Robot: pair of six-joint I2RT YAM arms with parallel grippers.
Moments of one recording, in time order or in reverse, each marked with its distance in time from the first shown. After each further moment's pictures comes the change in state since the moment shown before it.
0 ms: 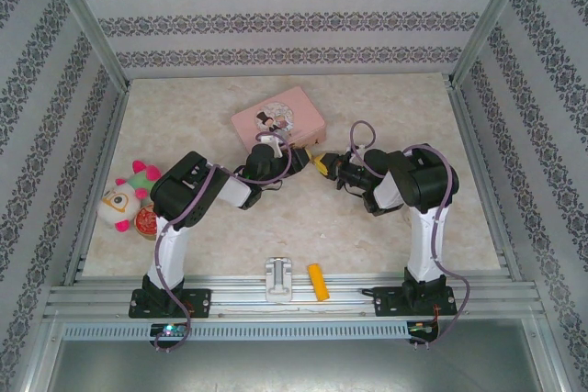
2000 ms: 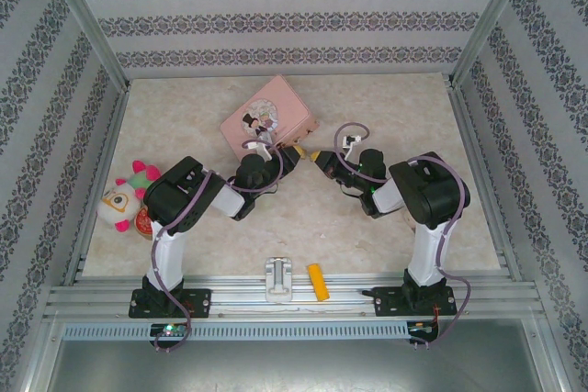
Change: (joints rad) left arm -0.013 -0.068 -0.148 0.225 -0.158 -0.137; right arm 0.074 -0.169 -0.055 -0.080 0.152 -0.520
